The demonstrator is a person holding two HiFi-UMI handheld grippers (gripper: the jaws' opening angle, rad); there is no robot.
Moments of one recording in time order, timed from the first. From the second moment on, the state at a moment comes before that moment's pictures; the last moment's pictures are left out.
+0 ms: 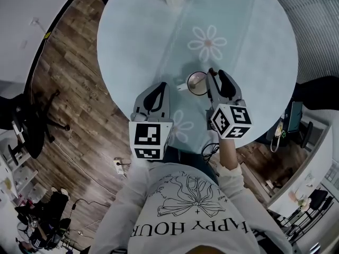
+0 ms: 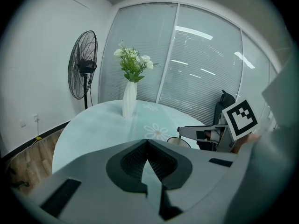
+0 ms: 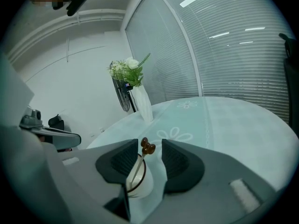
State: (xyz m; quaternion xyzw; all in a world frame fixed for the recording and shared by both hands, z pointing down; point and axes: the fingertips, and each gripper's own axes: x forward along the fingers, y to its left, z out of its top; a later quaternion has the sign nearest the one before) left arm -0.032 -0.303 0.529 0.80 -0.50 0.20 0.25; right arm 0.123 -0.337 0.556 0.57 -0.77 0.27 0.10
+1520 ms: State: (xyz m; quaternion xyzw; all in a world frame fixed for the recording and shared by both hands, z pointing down) left arm -0.034 -0.282 0.521 0.80 -0.52 0.20 0.25; right arm 0.097 -0.322 0.524 0.52 -0.81 0.28 0.04
